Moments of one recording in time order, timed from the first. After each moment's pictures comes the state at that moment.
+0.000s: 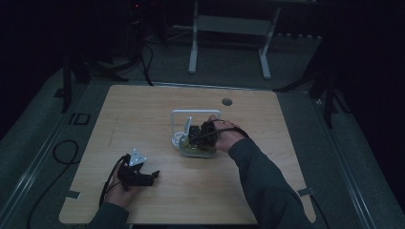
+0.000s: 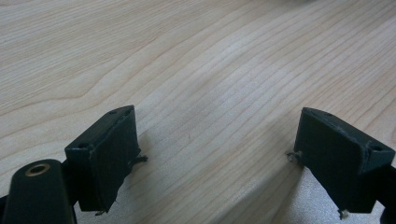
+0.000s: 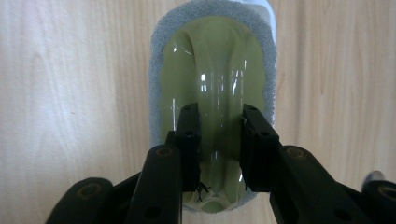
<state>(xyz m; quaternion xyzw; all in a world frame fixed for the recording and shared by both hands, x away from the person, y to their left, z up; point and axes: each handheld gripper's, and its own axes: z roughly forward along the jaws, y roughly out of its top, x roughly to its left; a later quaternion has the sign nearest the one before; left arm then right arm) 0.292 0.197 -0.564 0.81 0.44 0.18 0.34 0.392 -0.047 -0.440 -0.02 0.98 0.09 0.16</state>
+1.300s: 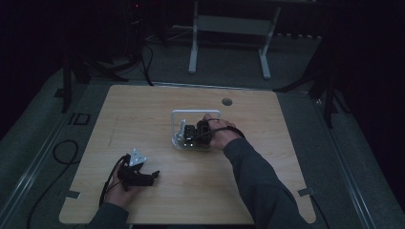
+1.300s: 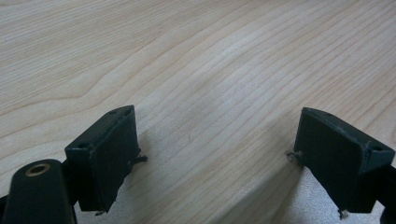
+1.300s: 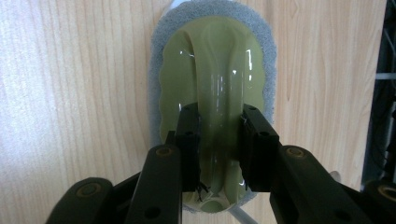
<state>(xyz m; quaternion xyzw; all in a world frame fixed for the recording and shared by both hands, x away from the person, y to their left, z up) 0.292 0.197 -0.564 0.81 0.44 0.18 0.34 0.403 -0.032 -0.456 -0.04 0.97 0.07 0.23</state>
